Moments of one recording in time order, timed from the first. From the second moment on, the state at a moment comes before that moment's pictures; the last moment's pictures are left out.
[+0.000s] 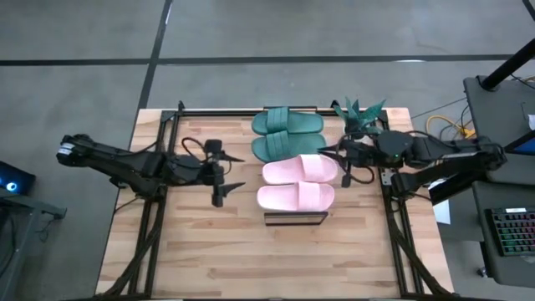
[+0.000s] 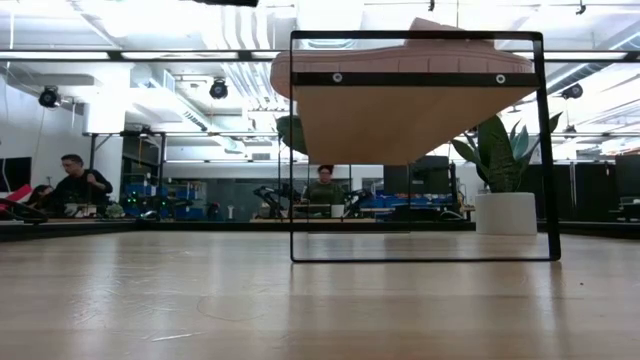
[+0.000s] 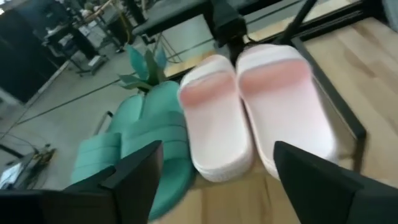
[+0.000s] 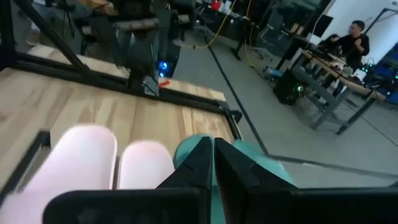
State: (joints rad) left arm -0.22 1.04 0.96 -0.26 -0.42 0.29; right arm 0.11 0.93 1.00 -0.30 0.32 -0.29
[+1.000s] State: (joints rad) left arm -0.13 0.48 0.25 0.20 -0.37 0.32; right arm 0.11 0.78 0.72 -0.16 0.32 -0.20
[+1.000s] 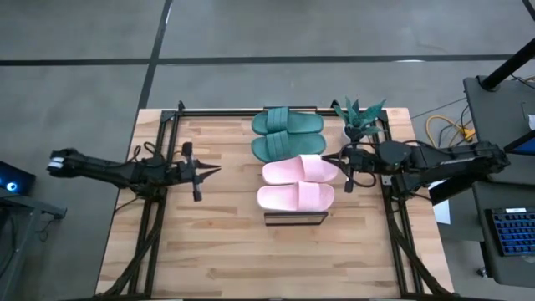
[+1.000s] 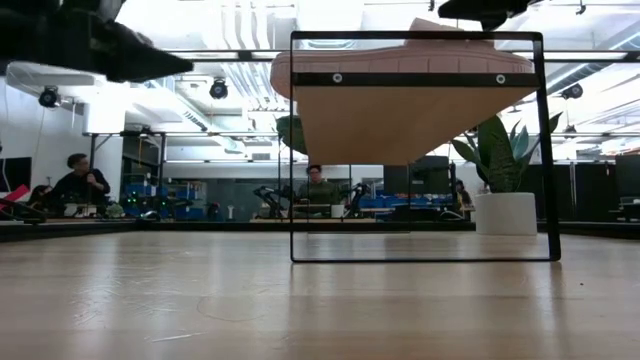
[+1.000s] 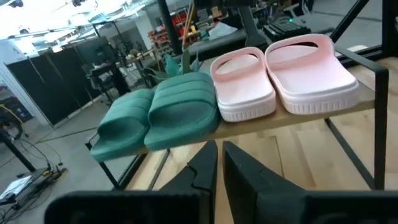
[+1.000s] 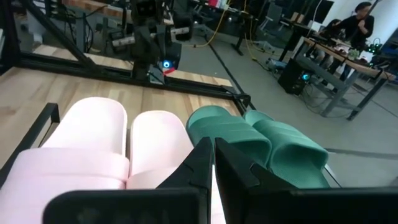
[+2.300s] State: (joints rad) left arm -0.13 0.05 0.03 -0.01 -0.26 0.19; right arm 0.11 0.46 0.38 -0.02 0.30 -0.24
